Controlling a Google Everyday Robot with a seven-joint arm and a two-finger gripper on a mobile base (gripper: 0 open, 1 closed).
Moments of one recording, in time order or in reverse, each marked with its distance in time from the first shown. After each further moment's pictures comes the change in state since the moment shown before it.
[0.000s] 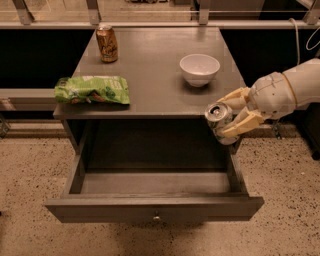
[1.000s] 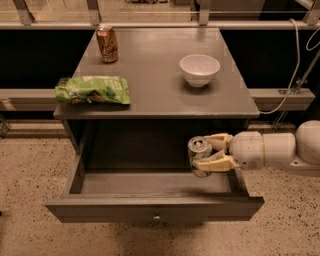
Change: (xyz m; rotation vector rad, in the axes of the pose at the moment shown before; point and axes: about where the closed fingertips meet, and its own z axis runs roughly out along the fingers) arm 0.057 0.035 0.086 0.204 -0.258 0.240
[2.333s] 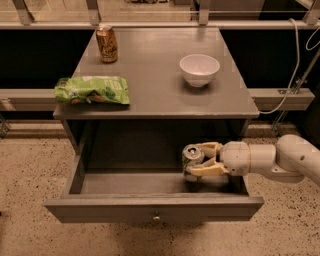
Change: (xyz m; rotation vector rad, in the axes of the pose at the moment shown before) arm 0.054 -0.015 0.033 -0.050 -0.116 0.005
